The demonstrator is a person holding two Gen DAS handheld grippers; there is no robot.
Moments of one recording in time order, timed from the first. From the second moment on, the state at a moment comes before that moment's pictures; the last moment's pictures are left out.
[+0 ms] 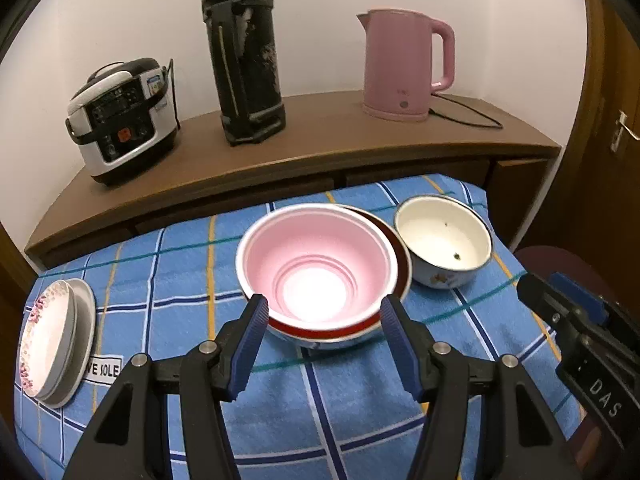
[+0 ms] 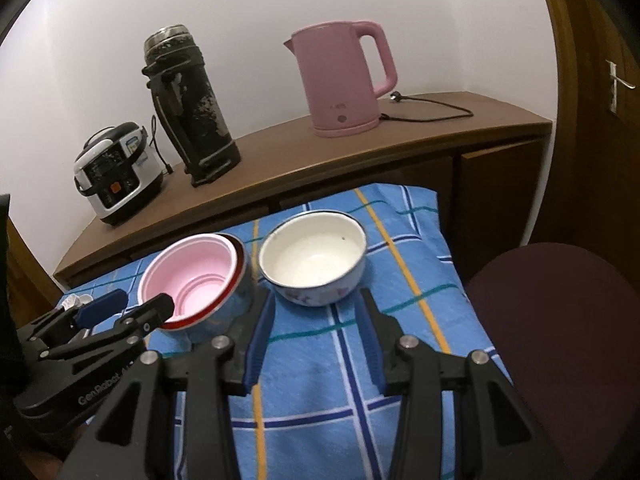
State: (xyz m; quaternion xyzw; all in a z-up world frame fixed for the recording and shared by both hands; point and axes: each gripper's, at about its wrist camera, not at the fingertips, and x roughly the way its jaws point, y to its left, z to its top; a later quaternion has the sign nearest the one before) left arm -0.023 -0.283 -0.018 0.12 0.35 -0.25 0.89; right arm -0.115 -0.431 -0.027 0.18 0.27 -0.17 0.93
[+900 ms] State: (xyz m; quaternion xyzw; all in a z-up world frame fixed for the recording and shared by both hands) left arm -0.062 -0.326 -0.016 0.15 0.34 -0.29 0.88; right arm -0.153 -0.458 -0.029 0.18 0.27 -0.20 0.93
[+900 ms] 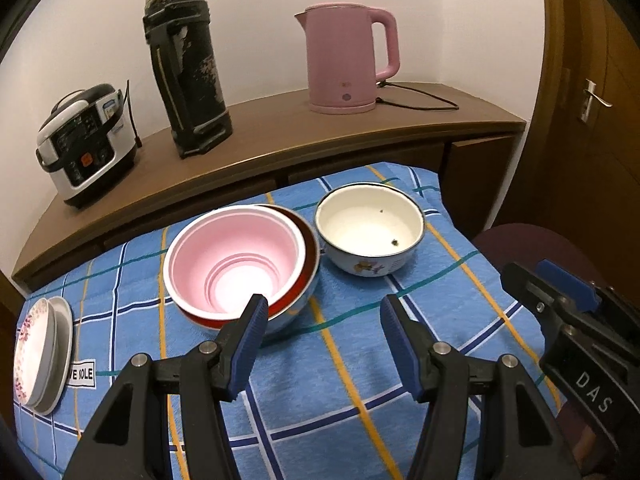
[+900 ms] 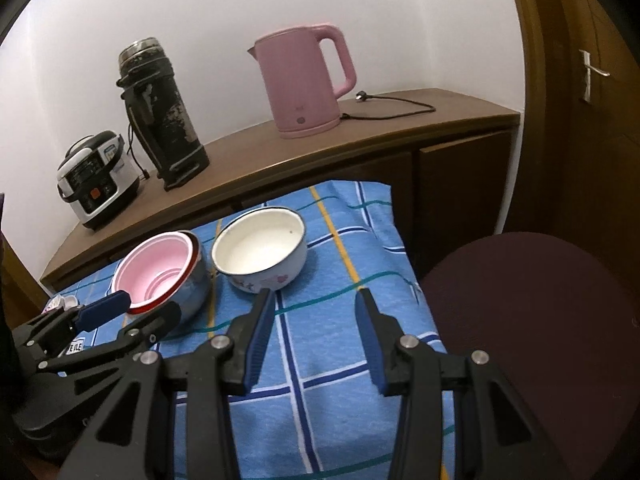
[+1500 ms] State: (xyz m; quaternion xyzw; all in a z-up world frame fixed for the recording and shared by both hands) left arm -0.026 -0.350 0.012 0.16 0.33 -0.32 0.87; right arm -0.145 -0.486 -0.020 0.19 0.26 -0.21 0.92
